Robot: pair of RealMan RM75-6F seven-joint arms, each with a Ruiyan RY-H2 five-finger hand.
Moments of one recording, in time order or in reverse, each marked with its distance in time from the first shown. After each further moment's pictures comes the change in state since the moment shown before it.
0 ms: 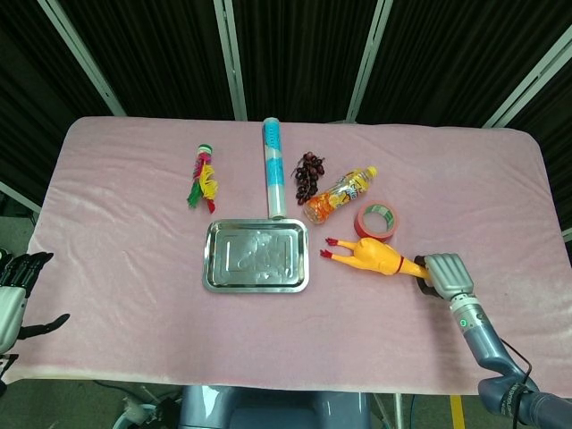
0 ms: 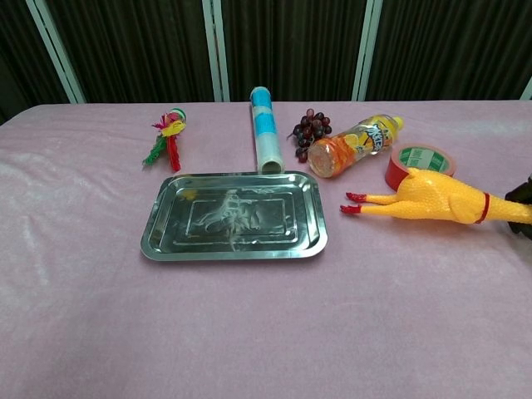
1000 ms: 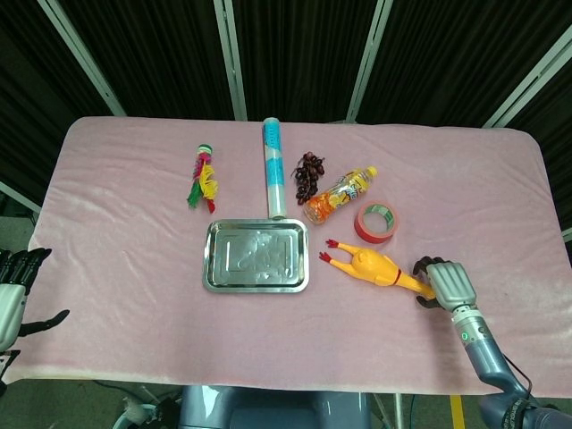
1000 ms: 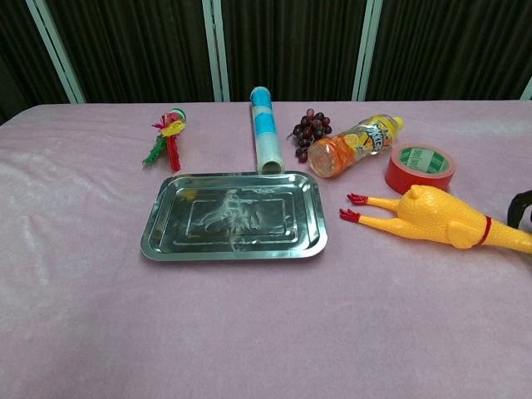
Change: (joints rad) left arm 0.002 -0.010 -0.013 -0.007 -0.009 0.022 0.041; right arm -0.059 0.012 -0.003 -0.101 0.034 0.066 -0.134
